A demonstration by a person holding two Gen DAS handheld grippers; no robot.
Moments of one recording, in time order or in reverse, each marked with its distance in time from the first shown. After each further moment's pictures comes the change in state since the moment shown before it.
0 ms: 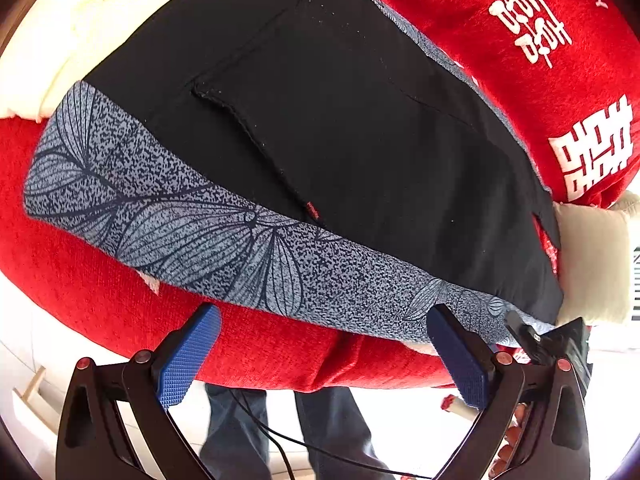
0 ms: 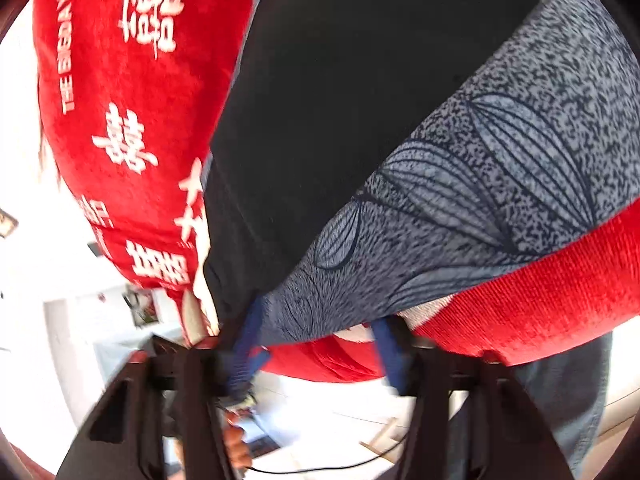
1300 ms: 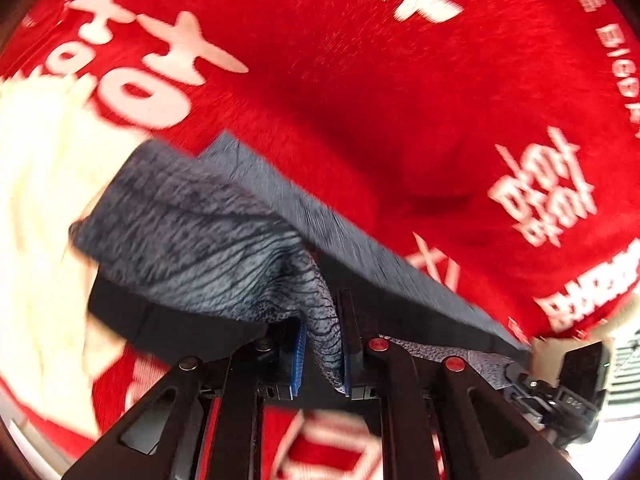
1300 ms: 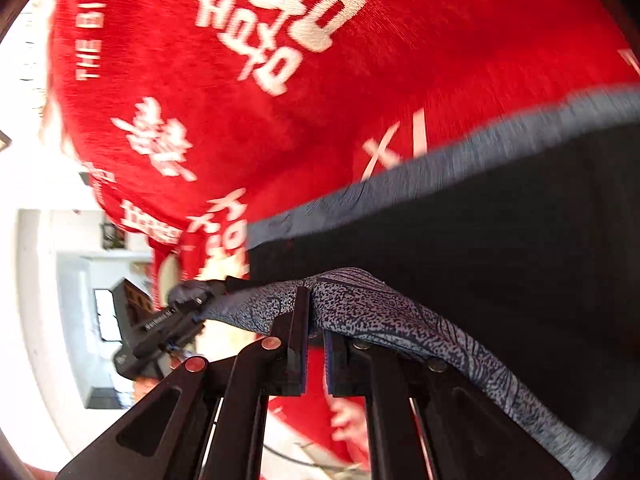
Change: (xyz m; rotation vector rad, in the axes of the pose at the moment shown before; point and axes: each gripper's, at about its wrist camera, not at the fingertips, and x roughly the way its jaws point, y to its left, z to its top) left arm -0.020 -0.079 0.255 -0.087 -0.223 0.048; right arm 0.058 0.200 0.229 -0.396 0.180 -0.153
